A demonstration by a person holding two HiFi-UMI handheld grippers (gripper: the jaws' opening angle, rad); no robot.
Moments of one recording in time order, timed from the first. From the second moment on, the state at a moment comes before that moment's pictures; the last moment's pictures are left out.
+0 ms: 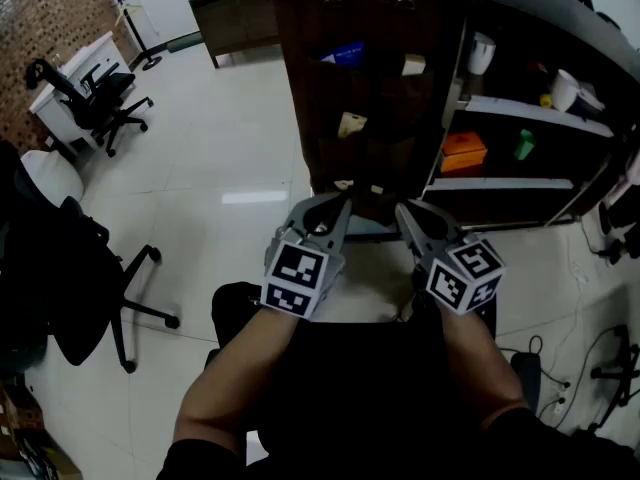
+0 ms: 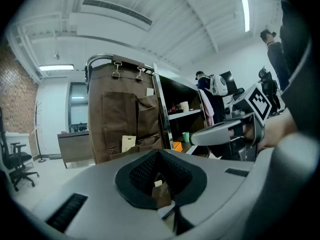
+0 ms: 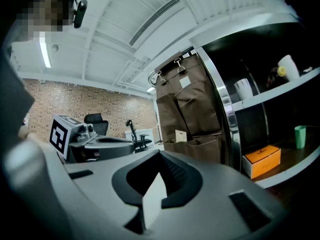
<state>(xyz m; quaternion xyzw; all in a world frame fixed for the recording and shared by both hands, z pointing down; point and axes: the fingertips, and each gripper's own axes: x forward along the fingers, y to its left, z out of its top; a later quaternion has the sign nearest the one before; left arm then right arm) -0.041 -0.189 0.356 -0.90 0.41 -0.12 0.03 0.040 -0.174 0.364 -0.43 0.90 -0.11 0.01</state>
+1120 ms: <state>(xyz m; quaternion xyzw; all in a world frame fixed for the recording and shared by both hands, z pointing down) -0.018 -0.345 0.550 -0.84 0.21 -0.49 0.12 0.089 -0.231 0.403 -0.46 0.88 -0.14 0.01</state>
